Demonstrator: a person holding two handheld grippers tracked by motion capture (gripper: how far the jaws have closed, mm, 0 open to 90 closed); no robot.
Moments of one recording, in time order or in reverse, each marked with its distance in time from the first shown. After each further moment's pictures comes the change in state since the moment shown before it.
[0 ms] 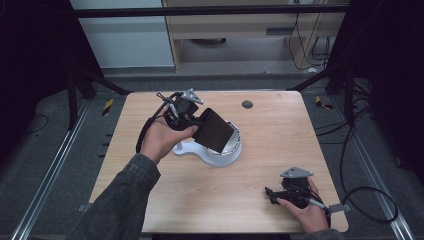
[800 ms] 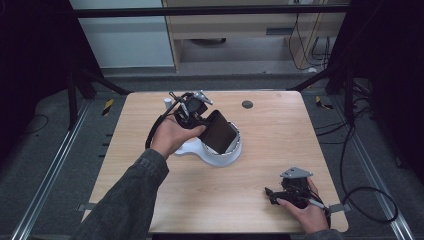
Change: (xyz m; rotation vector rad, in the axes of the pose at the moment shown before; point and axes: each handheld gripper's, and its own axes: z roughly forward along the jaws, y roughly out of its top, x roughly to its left) left arm 0.002 0.010 0.028 0.053 -0.032 0.006; right arm 0.000 -0.001 0.001 0.004 0.000 -0.005
